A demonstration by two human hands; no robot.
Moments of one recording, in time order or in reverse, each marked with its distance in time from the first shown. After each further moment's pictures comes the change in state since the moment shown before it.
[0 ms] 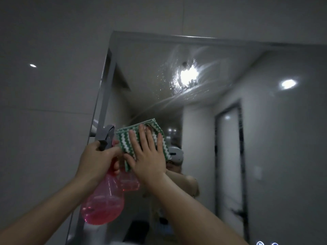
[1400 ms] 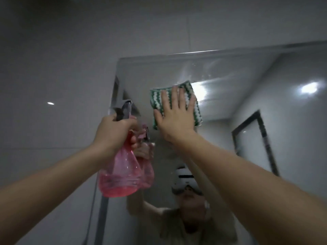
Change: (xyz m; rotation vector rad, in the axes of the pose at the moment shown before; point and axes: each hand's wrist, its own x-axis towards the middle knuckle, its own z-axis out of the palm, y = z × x) left_hand 0.095 0.075 0.027 0.036 -0.097 0.193; right_hand 0.158 0.056 -0.060 -0.058 0.195 0.161
